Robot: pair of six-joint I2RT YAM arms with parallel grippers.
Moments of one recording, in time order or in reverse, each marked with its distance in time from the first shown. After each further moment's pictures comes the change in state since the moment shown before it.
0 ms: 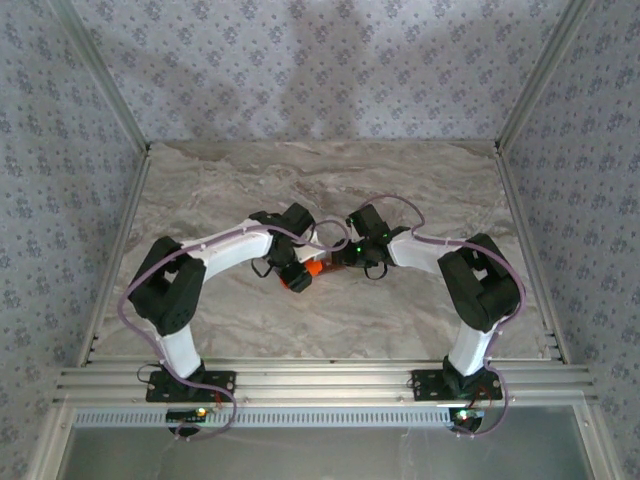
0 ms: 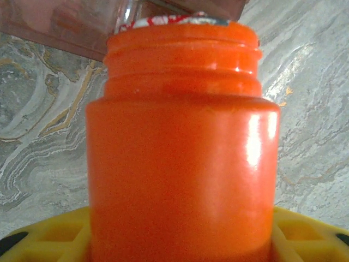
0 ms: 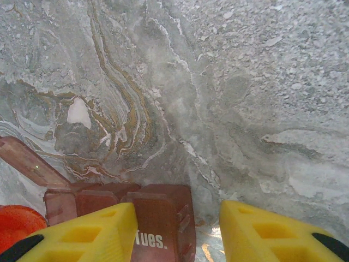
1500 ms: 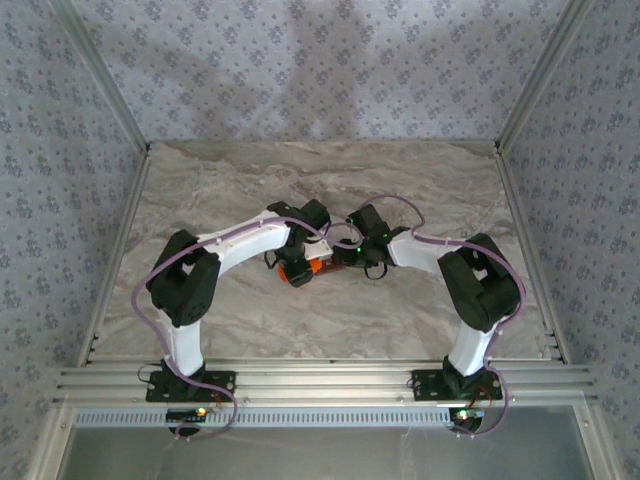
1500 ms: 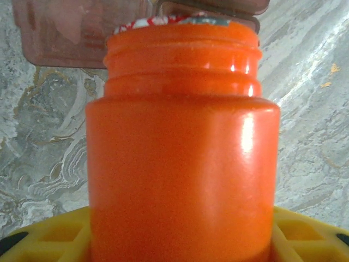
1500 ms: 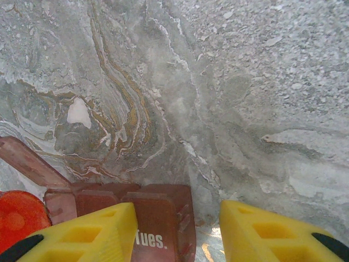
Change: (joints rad) left arm -0.053 0.107 0.193 -0.191 -0.192 0.082; right arm 0.000 0.000 0.000 0.000 0.000 0.000
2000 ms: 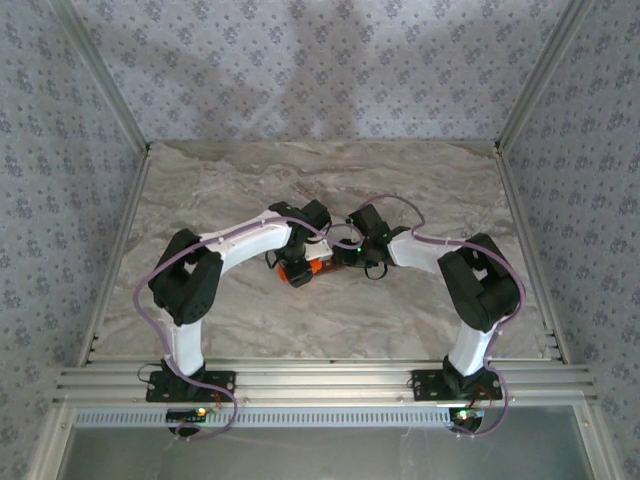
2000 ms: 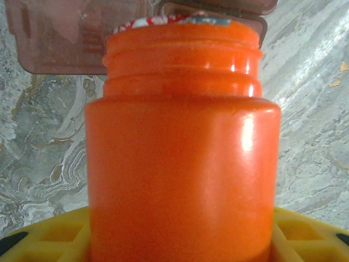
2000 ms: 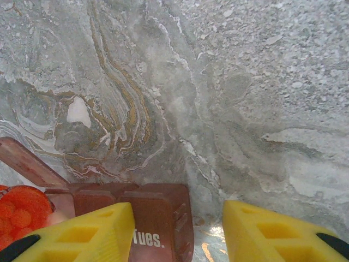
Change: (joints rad) left arm -0.001 0.014 0.004 -0.003 -0.008 0.006; right arm -0.002 0.000 0.001 -0.003 -0.008 0.000
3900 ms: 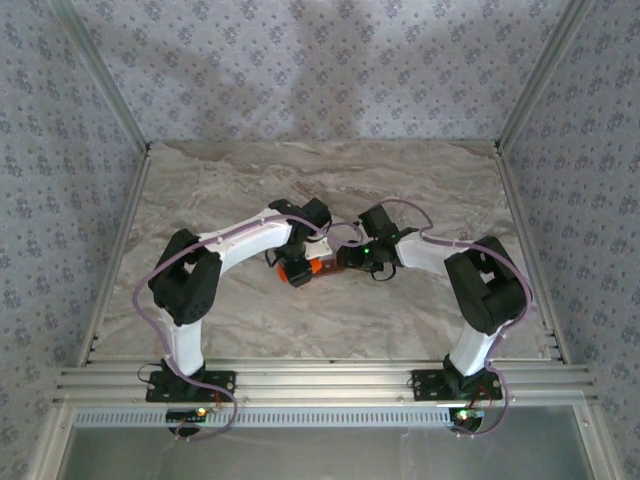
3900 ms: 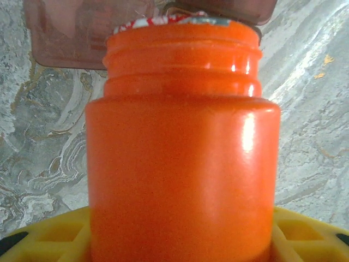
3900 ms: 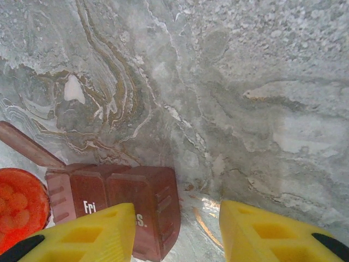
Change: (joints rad) left arm -0.001 -0.001 0.032 -0.049 0.013 0.001; right arm -0.049 -0.034 -0.048 -0.012 -0.107 0.045
